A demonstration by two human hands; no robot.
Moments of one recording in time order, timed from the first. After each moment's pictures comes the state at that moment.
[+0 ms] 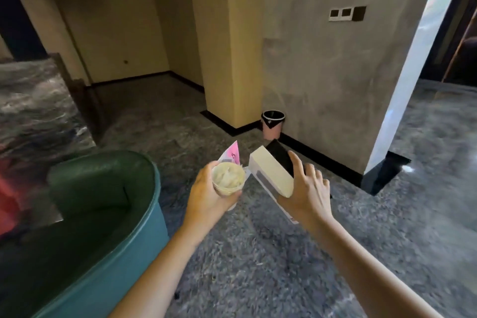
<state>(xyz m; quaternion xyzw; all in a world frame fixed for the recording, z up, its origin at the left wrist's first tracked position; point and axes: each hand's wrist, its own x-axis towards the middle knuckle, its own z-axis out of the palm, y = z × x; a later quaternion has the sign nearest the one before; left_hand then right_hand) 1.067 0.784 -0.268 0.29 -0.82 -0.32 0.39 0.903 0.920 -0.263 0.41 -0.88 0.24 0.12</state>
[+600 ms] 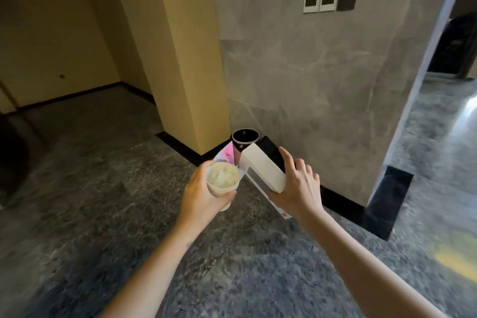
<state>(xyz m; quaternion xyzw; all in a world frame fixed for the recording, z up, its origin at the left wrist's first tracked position) 0.564 0.424 -0.269 0.22 -0.84 -0.35 0.34 0.409 0.571 -0.280 0.35 -0.90 0.24 0.12</state>
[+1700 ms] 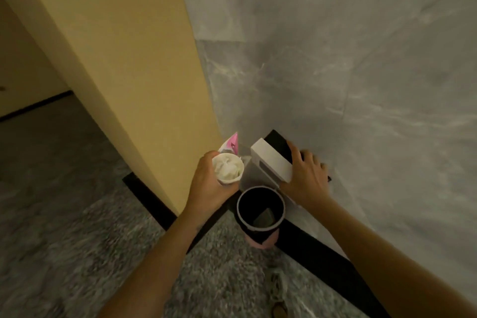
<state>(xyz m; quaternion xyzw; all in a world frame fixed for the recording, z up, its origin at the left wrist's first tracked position) -0.176 -0.241 -0.275 0.22 -0.87 -0.36 0.27 -0.326 -0.081 -0.312 0.31 -0.92 0.23 0.06</state>
